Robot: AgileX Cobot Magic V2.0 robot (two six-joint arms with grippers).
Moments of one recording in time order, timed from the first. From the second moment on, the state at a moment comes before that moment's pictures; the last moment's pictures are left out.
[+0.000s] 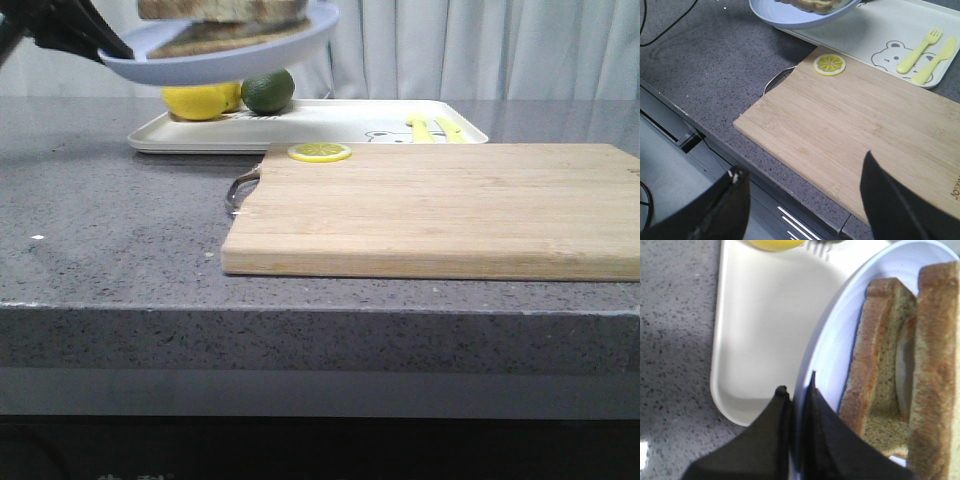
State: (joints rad) left arm 0.04 2.06 -1.89 -0.84 1.07 0.13; right arm 0.47 0.65 -0.91 0.20 0.82 -0.12
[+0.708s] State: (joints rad) left arm 0.01 2.25 -2.08 -0.79 1.15 -0.01; right arm 0.47 0.65 -0.91 0.20 0.82 -0.12
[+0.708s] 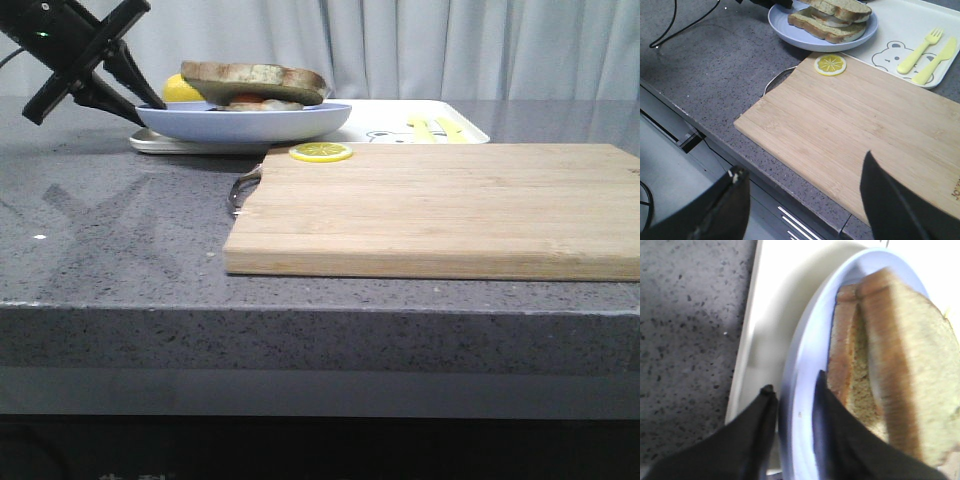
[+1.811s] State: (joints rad) left arm 0.00 1.23 -1.40 -0.67 1.05 0.42; right arm 0.47 0.65 -0.91 0.20 0.82 -0.12
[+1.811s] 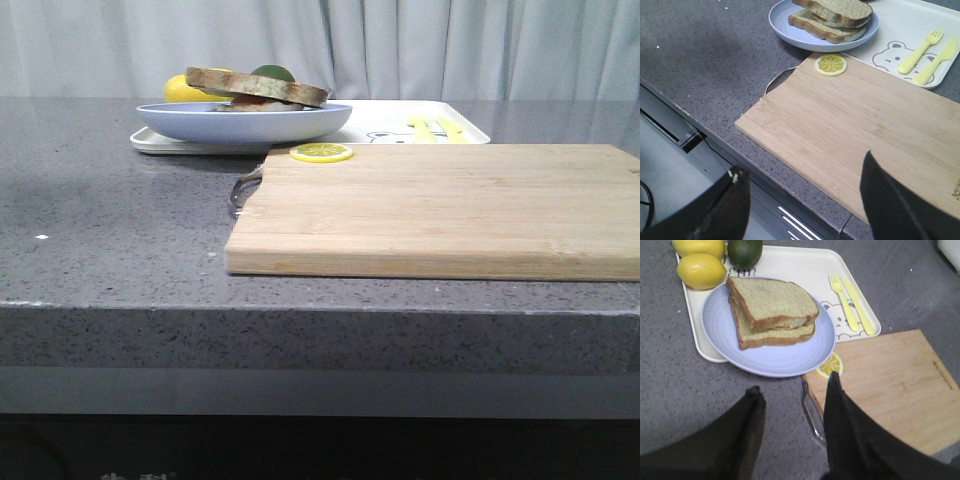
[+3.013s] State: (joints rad) left arm 0.00 0.56 -0.86 -0.24 0.96 0.22; right arm 0.47 0.65 -0.91 0.20 0.82 -0.12
